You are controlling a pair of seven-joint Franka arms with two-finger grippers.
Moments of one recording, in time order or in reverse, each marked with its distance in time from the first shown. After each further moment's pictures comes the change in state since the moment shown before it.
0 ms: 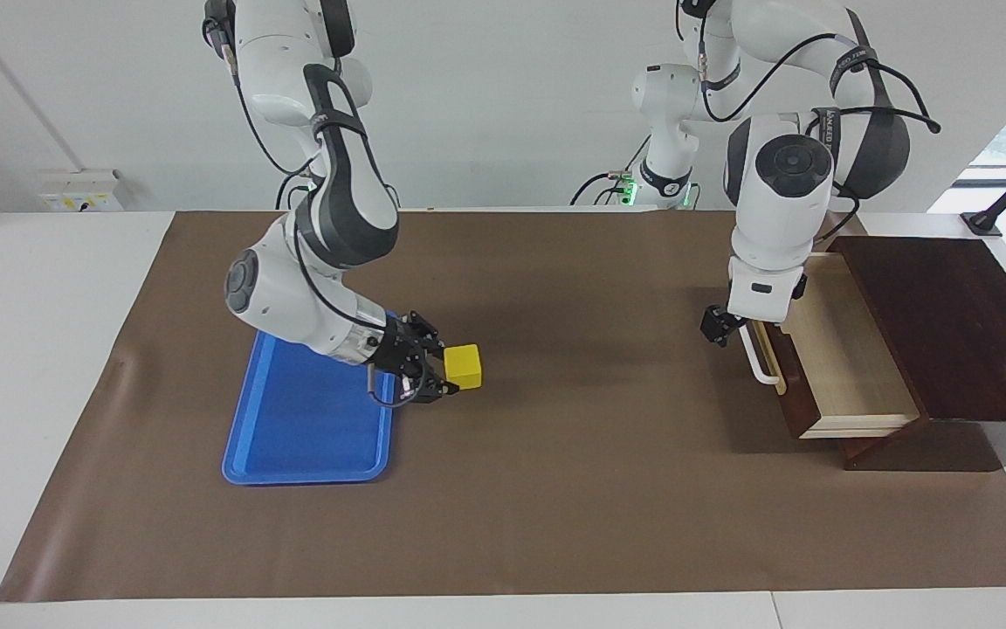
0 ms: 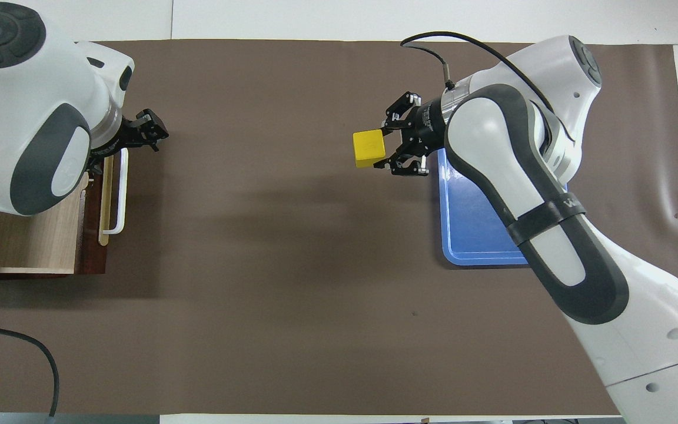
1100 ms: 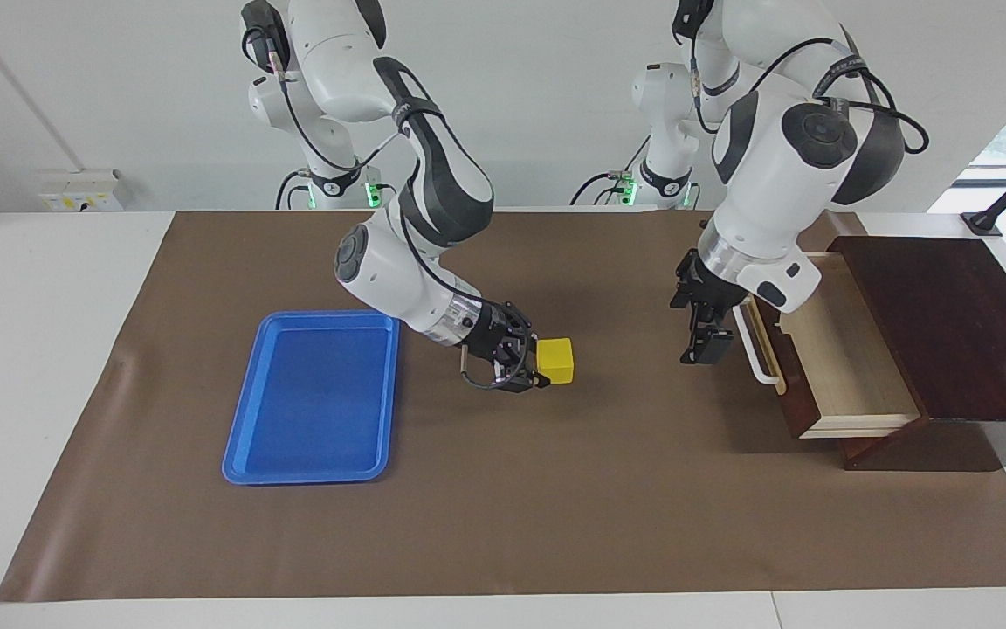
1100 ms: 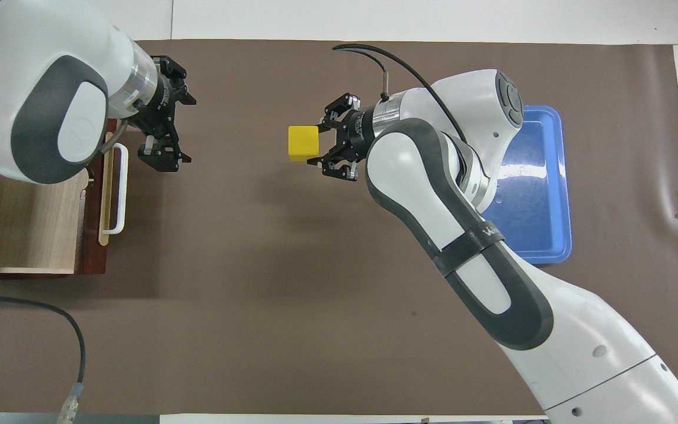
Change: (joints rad) left arm -0.089 0.142 0.002 0.258 -0.217 -0.032 -1.035; right arm 0.151 0.030 0.003 0.003 0.159 0.237 0.027
